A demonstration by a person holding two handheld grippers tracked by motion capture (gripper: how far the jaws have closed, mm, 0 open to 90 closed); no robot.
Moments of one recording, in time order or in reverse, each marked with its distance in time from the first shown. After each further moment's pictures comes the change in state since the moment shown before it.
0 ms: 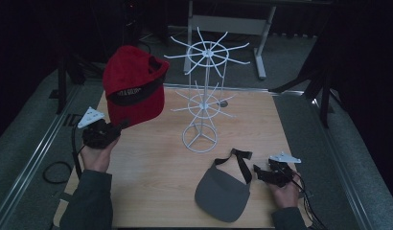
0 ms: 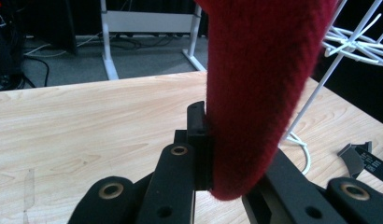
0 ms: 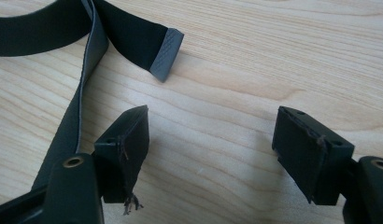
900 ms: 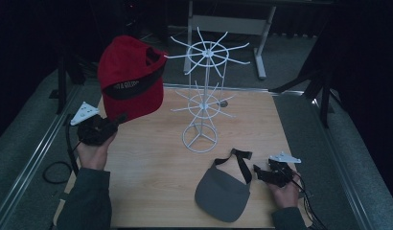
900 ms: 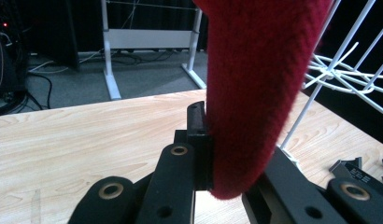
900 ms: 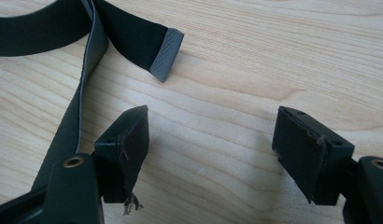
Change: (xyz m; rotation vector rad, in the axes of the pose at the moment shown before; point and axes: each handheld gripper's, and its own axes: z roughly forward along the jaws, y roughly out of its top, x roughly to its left) left arm -0.007 0.019 -0.014 -0.055 -0.001 0.014; right arm 0.000 0.000 0.000 -0.001 0.000 -0.003
